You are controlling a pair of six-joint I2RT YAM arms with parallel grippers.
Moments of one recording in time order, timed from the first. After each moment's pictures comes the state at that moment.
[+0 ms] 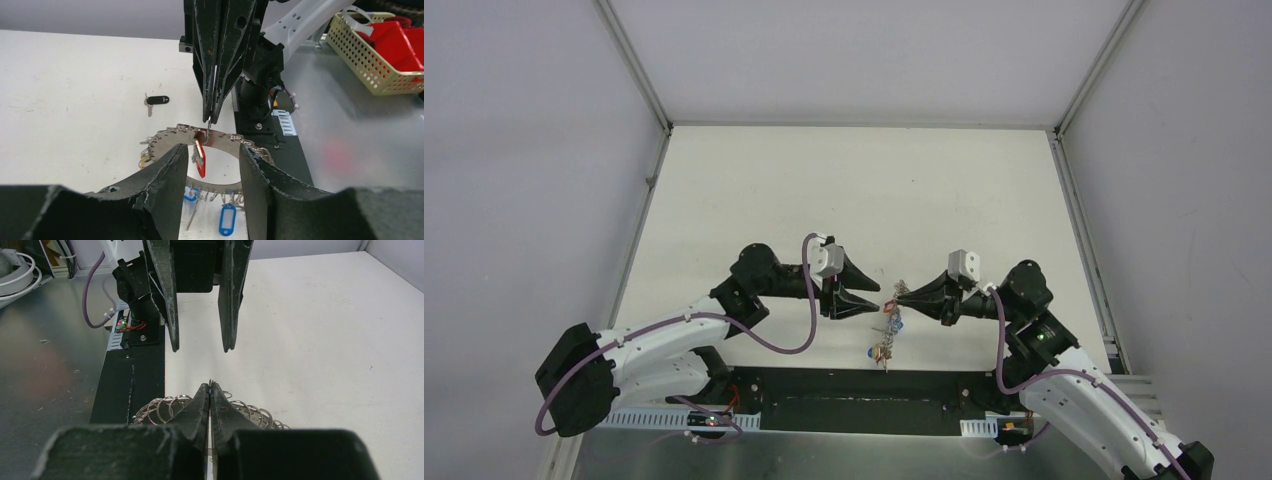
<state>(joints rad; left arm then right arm) -0.88 1.00 0.51 0.66 0.73 -0.21 0.62 0.50 0.39 0.11 -0.83 0.00</state>
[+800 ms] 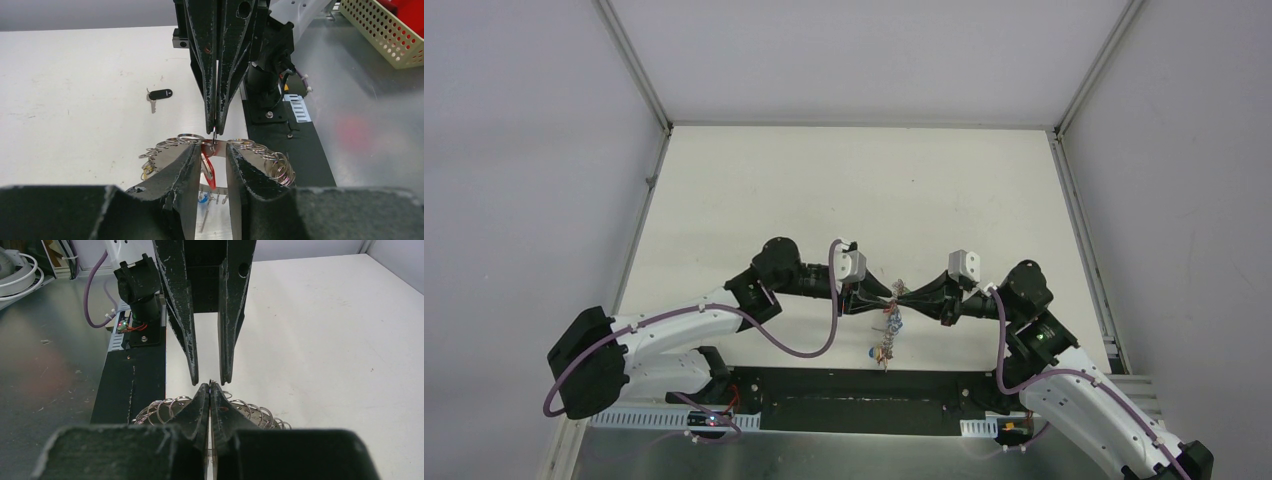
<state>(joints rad) -0.94 1.11 0.59 0.57 0.69 -0.05 0.62 0.50 0.38 0.13 -0.84 0.01</state>
